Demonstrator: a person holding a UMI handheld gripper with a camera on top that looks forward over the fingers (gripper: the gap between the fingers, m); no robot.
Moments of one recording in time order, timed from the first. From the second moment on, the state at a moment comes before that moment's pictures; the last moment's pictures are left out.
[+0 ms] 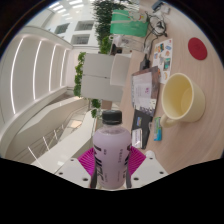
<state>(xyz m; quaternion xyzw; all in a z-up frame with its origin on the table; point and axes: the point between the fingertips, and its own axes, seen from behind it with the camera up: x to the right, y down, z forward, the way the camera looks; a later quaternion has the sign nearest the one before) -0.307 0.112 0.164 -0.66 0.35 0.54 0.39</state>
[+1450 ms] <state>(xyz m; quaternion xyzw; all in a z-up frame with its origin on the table) 0.041 0.152 0.094 -0.76 0.03 -0.01 0.64</state>
